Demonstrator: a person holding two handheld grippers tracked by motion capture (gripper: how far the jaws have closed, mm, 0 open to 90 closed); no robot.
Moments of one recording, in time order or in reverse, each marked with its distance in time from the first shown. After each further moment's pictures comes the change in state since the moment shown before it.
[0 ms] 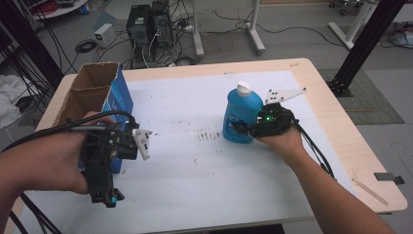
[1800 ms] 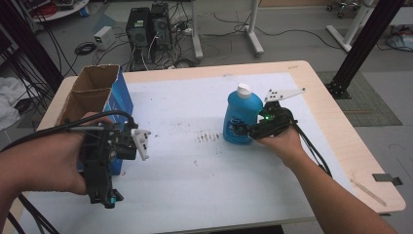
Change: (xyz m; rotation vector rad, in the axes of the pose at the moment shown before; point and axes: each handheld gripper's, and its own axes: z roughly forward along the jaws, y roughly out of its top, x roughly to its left) left arm -0.002 -0.003 -0.004 -0.004 0.001 -0.007; right arm 0.000 0.003 0.000 -0.008 -0.032 0.101
